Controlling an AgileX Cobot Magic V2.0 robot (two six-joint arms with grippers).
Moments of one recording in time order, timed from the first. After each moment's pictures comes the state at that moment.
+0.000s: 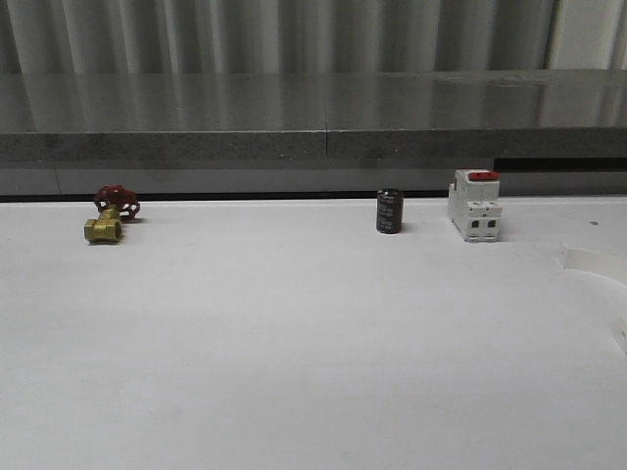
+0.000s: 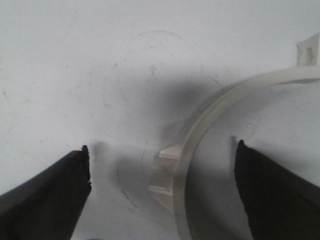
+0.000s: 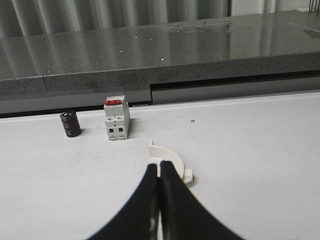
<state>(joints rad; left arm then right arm) 0.24 1.96 -1.20 0.02 0.47 0.14 -0.02 -0.01 0.03 0.02 0.12 0.11</state>
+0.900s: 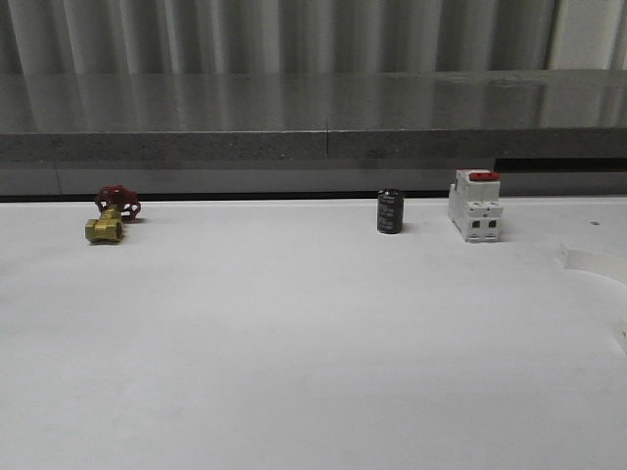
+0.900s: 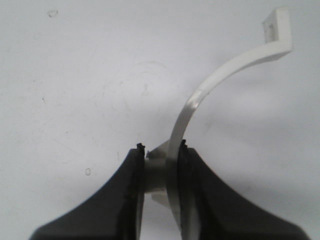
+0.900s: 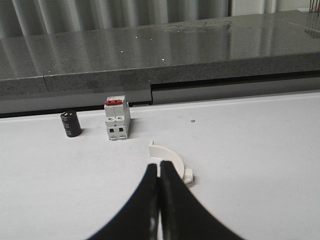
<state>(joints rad) 0.22 1.77 -1.21 -0.06 0.58 0.15 -0.02 -0.01 0.03 0.02 0.12 0.11</state>
